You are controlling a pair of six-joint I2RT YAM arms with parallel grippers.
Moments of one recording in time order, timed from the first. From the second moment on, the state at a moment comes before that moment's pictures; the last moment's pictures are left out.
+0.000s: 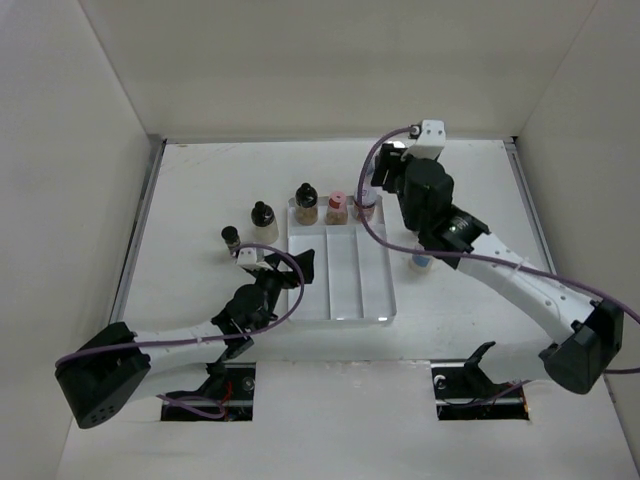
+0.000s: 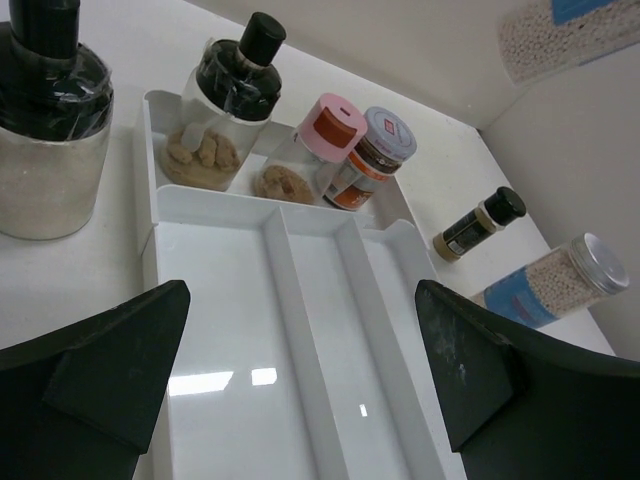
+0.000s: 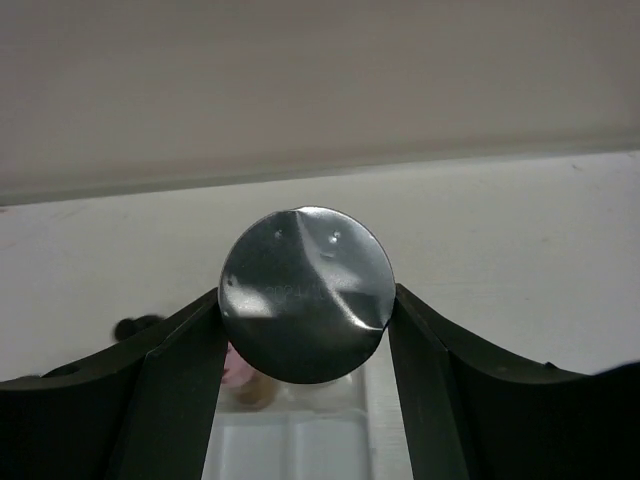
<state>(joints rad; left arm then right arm) -0.90 1.06 0.13 0.96 -0.62 -0.55 0.65 1.35 1.25 -0.01 0.66 0.20</state>
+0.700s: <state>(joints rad) -0.75 0.81 0.16 0.70 -0.65 -0.61 0.88 1.59 1.12 0.02 0.59 0.30</state>
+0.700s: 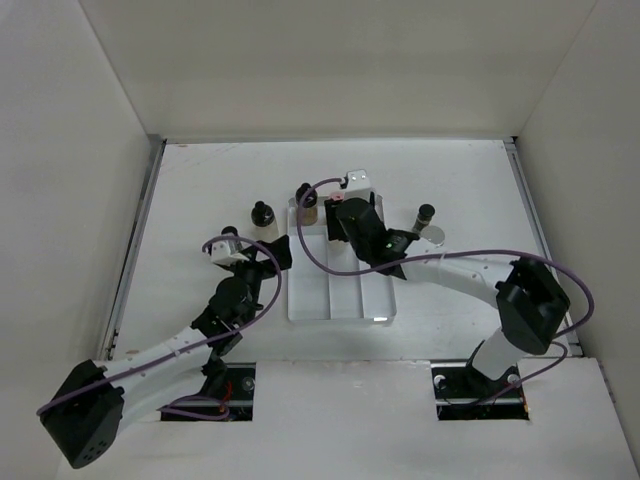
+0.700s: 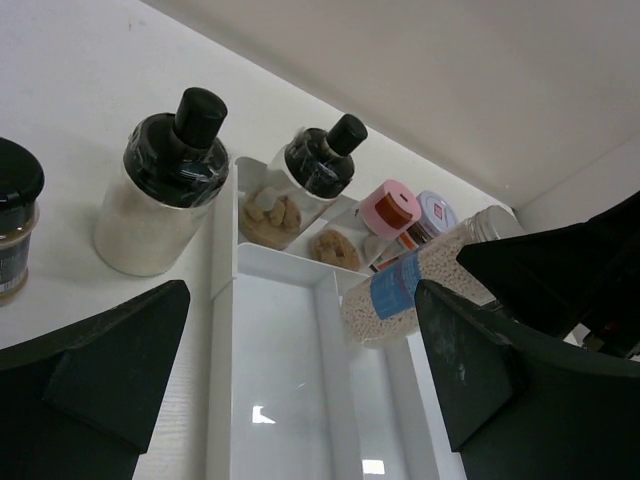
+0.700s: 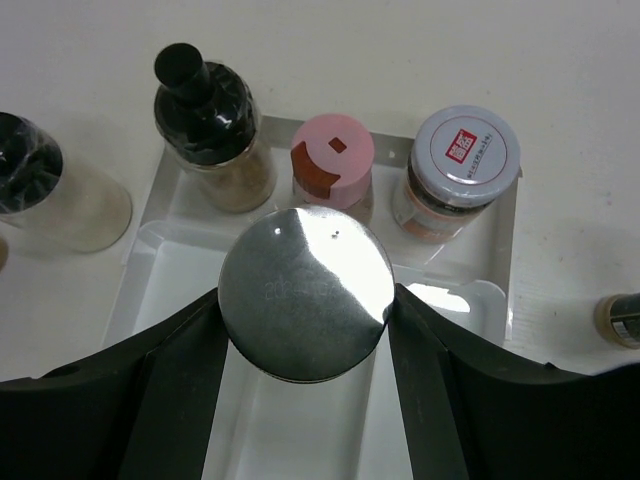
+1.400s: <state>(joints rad) -0.68 0.84 0.14 0.71 -0.58 -0.61 0.82 1.22 0.98 0.02 0.64 0.36</state>
